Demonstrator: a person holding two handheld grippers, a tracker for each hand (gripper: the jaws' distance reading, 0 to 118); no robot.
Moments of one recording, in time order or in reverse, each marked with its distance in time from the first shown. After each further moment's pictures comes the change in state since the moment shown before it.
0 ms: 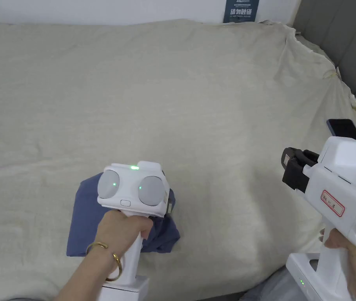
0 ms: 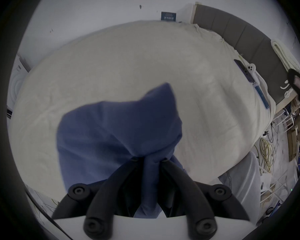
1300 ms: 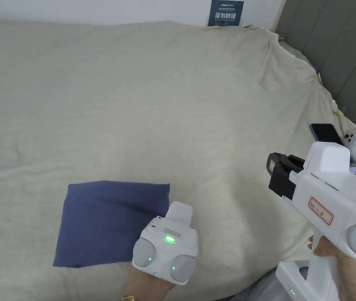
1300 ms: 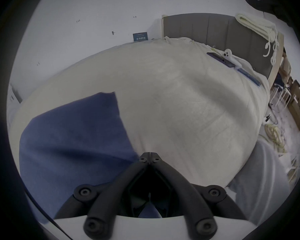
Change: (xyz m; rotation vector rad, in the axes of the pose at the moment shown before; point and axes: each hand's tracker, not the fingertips) left arm 0.064 -0.060 -0.041 0.273 -0.072 -0.202; right arm -0.013 0.007 0.006 -0.016 0.004 0.031
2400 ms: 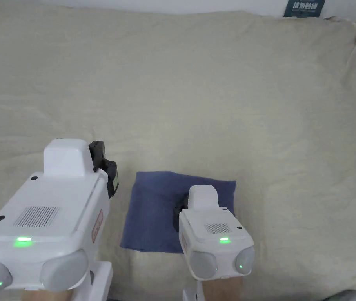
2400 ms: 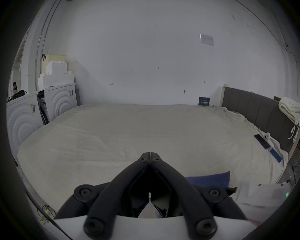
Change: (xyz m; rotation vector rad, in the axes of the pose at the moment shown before) left arm -0.191 -0.011 0.188 0.479 0.409 0.307; right arm -0.239 -0.138 -0.124 -0.213 0.161 0.133
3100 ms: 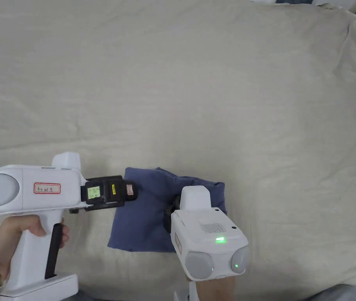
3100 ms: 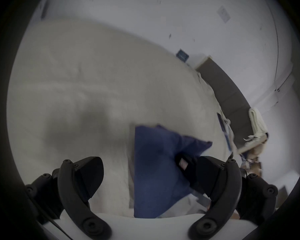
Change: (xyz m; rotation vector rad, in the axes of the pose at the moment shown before) left arm -0.075 -0.058 -0.142 -0.769 -0.597 0.402; right arm 0.012 -0.003 -0.012 -0.040 0.047 -0.046
